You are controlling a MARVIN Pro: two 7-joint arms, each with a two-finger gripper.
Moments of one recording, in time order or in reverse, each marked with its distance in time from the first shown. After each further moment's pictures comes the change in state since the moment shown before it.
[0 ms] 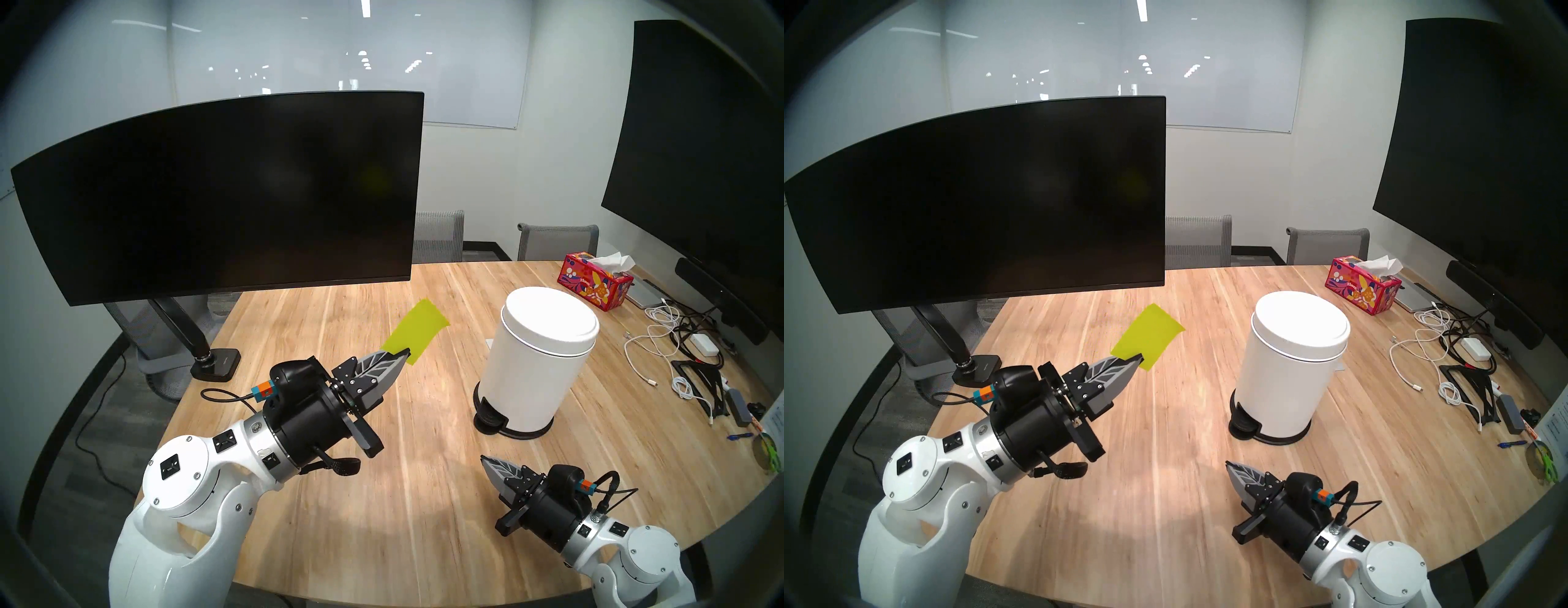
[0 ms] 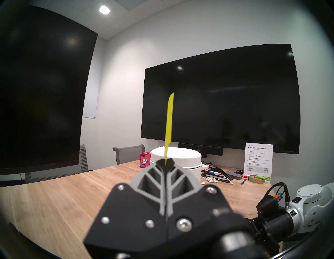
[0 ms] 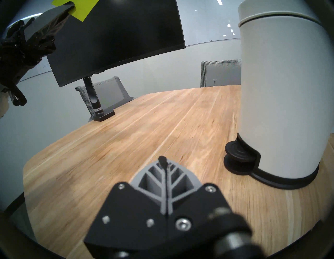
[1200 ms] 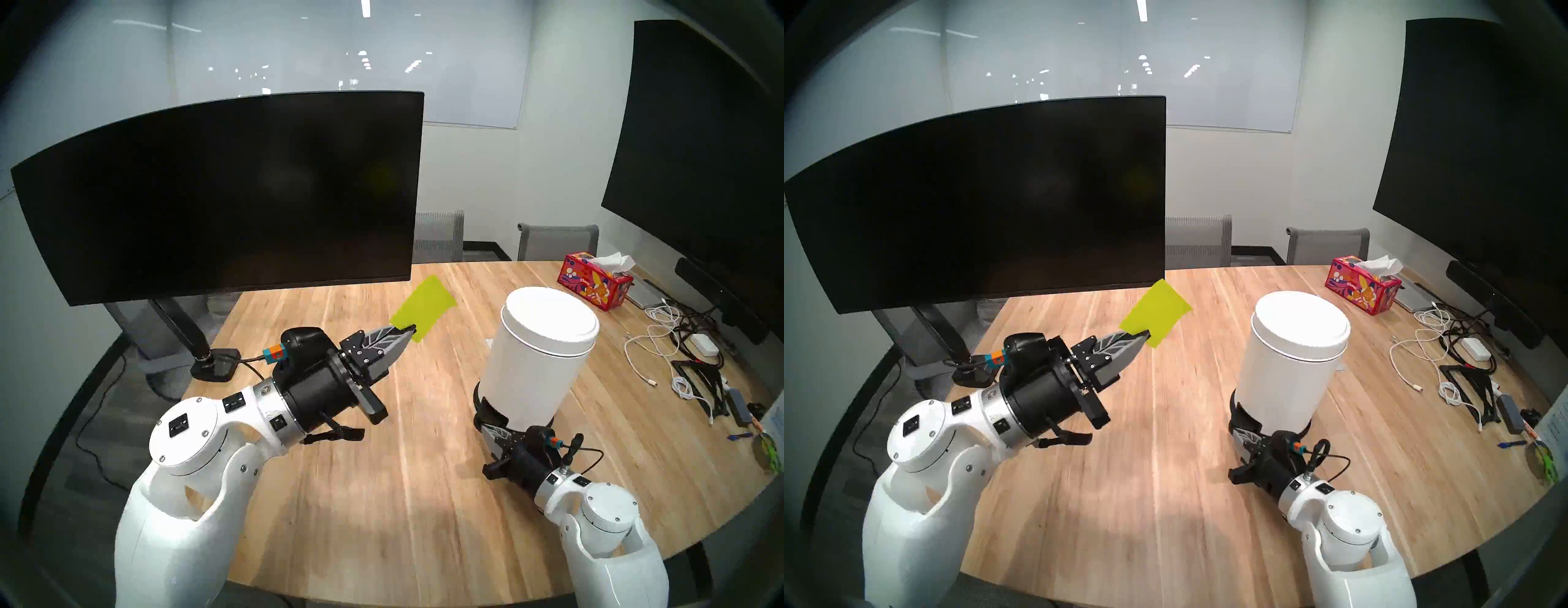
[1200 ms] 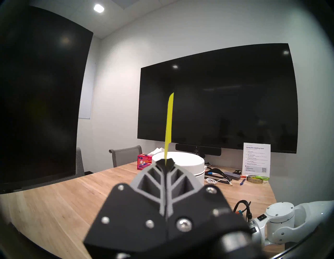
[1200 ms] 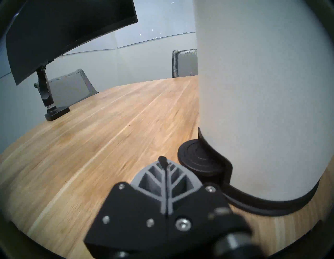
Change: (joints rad) left arm -0.127 0.000 -0.004 0.021 -0.020 0.087 -0.021; right arm 0.351 0.002 -0.088 0.294 -0.060 0.079 -0.181
